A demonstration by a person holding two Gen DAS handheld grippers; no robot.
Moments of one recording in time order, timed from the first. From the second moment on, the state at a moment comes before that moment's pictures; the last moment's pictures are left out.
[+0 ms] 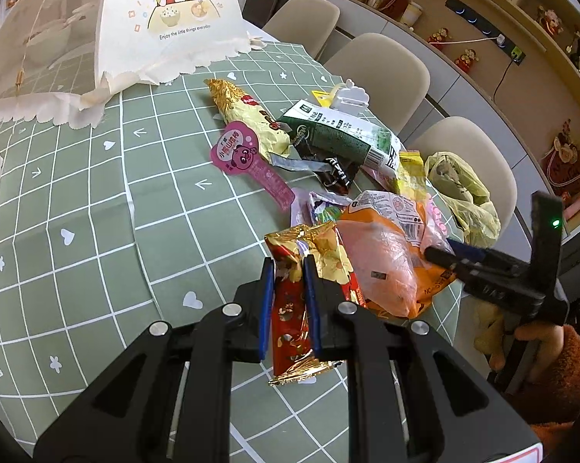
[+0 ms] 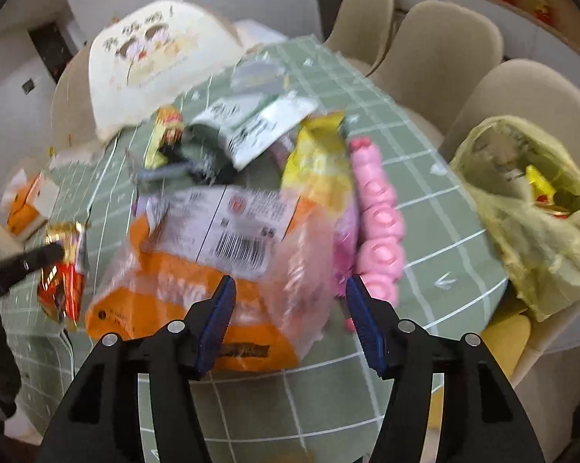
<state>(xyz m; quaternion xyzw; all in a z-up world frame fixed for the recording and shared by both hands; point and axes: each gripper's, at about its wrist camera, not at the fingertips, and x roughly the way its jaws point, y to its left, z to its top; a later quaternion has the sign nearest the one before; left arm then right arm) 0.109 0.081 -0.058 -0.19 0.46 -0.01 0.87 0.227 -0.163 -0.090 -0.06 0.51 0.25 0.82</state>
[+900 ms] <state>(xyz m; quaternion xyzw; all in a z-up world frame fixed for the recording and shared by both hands) 0.196 -0.043 0.076 -0.10 0.34 -0.10 0.93 0.232 -0.320 0.068 -0.05 0.33 0.18 0.93</state>
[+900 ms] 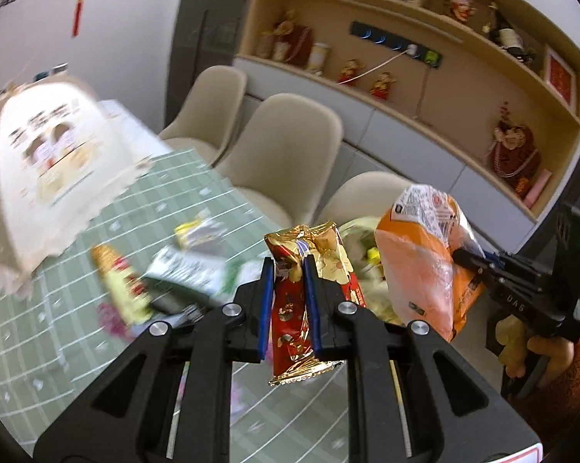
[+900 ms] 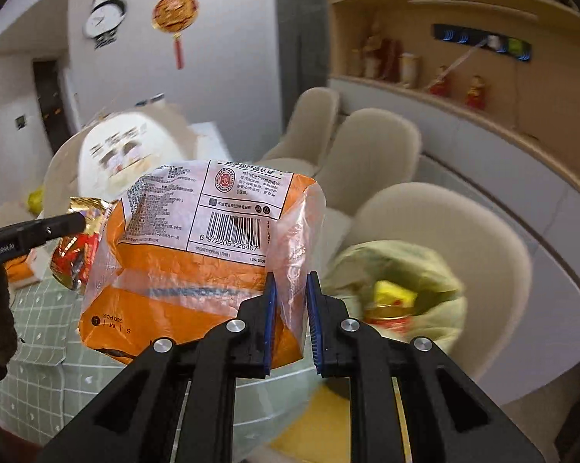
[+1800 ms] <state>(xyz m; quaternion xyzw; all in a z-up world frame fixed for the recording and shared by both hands) 0.387 -0.272 -0.020 -0.04 0.46 -0.17 0.87 0.281 -0.572 0.006 0.05 0.34 -0.02 0.94</state>
